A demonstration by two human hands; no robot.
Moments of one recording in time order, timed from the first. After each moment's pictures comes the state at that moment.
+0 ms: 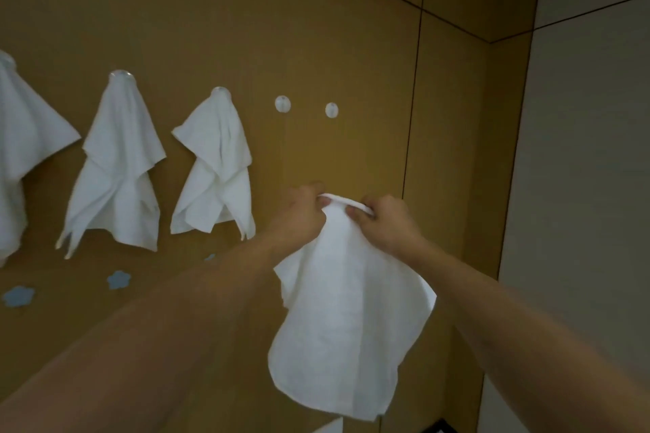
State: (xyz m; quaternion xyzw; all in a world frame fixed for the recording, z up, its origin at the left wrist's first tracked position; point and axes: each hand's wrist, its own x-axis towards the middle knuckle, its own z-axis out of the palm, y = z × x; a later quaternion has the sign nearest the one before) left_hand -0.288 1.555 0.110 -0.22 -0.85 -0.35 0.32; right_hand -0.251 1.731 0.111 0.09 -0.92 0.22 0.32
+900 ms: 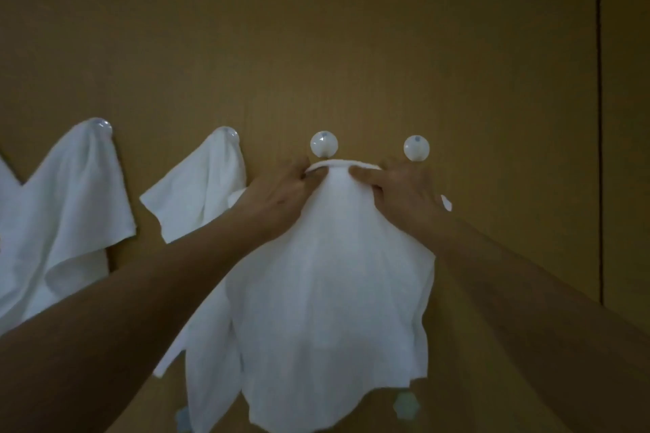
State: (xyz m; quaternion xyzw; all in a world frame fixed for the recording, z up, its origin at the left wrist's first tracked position) left_hand -0.601 1.513 0.240 -0.13 -0.85 -0.01 0.51; right_hand -0.679 1.726 0.251 0.37 -0.74 0.08 0.56
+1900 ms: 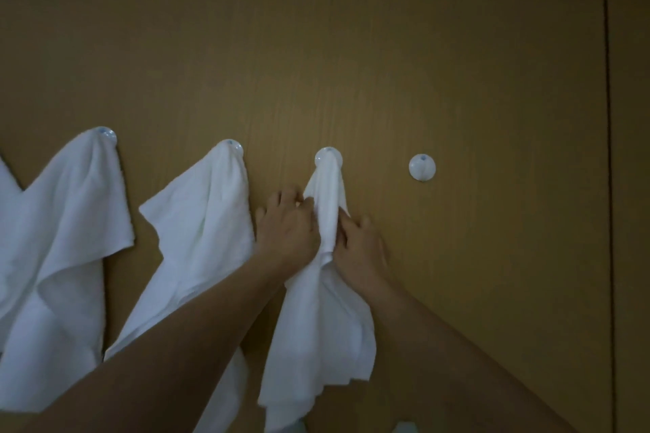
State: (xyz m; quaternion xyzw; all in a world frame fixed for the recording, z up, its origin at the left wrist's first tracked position) left_hand -0.652 1.520 0.204 0.04 -0.83 -0.04 0.56; right_hand -0.687 1.658 0.190 0.33 -0.80 0.35 0.36
